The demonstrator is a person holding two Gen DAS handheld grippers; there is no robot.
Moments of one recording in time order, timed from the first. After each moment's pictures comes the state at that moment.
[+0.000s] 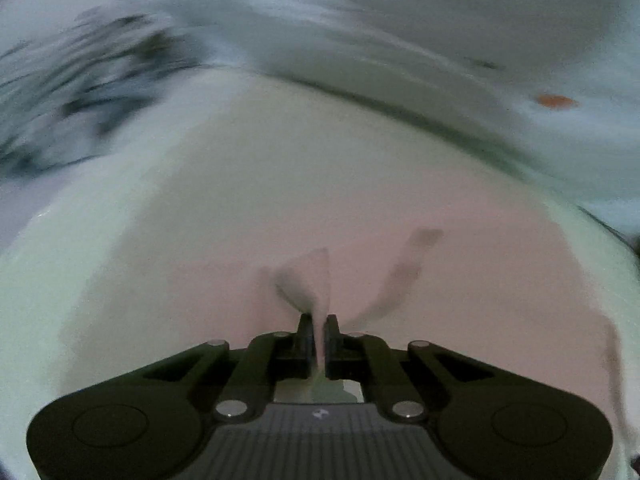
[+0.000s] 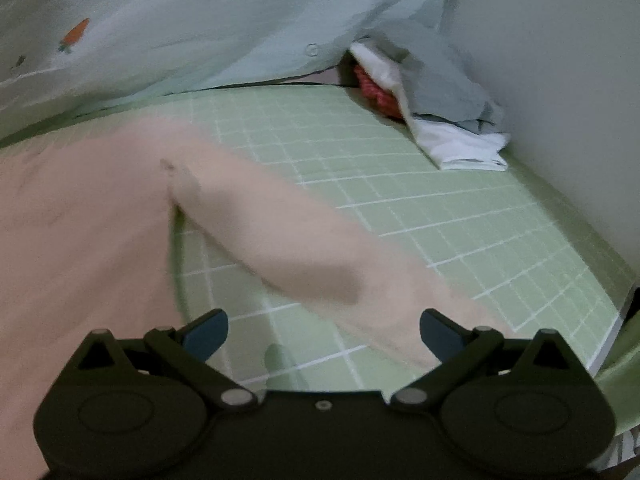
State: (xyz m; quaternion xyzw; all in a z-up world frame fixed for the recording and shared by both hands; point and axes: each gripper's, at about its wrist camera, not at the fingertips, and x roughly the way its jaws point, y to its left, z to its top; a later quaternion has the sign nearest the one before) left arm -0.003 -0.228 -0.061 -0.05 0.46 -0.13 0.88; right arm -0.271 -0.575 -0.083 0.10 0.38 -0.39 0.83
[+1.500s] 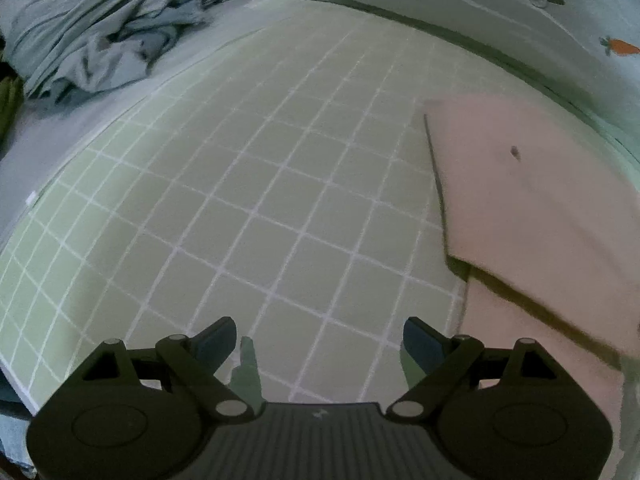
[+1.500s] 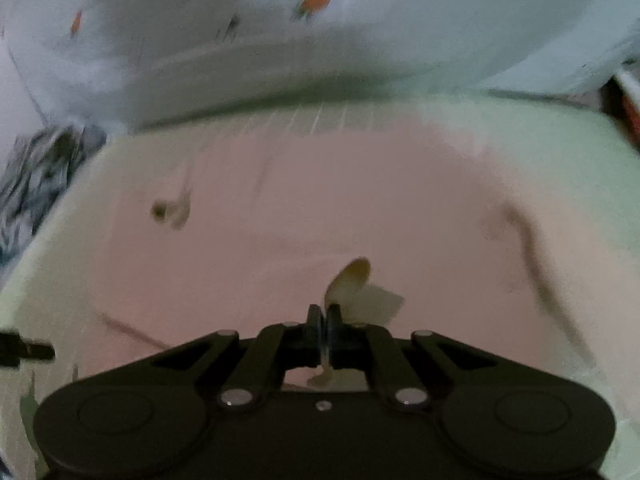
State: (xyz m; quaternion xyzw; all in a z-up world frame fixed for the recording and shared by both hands) left arm -0.001 -0.182 -0.103 -0.01 0.55 -0.01 0.84; right arm -0.118 -0.503 -0.069 0.13 0.38 -0.10 0.91
